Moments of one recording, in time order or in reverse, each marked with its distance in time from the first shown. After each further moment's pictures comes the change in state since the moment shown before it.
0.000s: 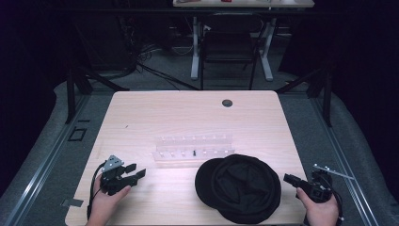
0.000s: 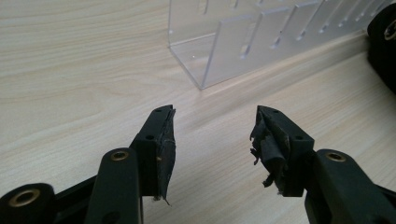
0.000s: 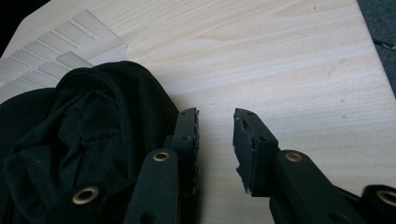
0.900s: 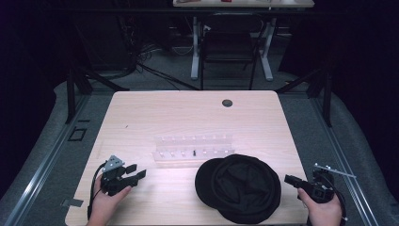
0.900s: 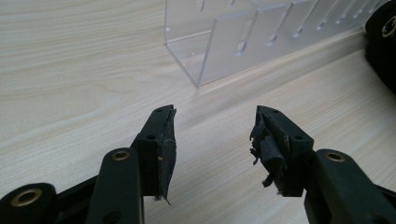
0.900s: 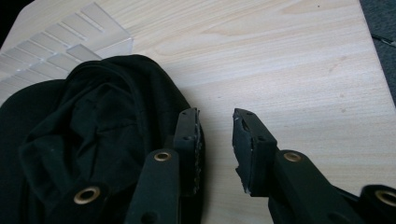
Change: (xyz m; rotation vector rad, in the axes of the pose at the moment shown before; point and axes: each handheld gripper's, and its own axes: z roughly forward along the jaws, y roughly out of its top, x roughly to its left) left arm -0.001 0.001 -0.001 0.000 -0.005 -0.013; right arm 0.009 0.005 -0.012 0.040 -0.006 -0.018
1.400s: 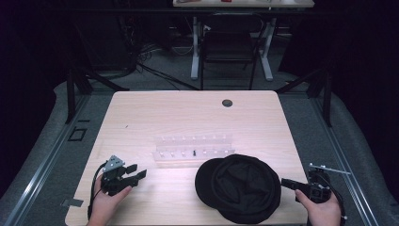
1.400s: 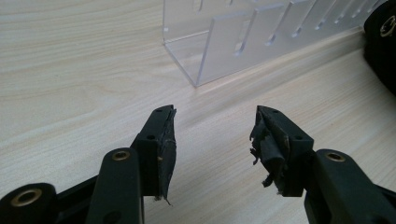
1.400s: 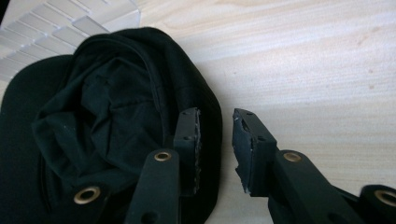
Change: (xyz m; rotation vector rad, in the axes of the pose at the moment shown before) left arm -0.001 0.000 0.001 0.004 -0.004 0.002; right arm 0.009 0.001 0.001 0.120 0.011 0.000
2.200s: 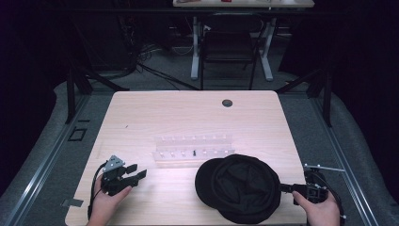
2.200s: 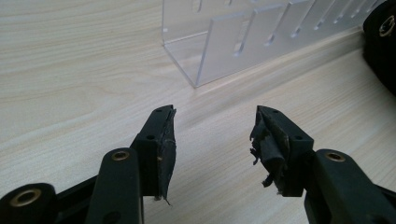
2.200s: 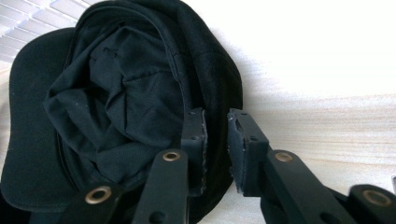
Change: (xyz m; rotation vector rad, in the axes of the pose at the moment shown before) left arm 0.000 0.000 0.000 -0.002 -0.001 0.003; right arm 0.012 0.000 -0.001 0.133 0.004 0.050
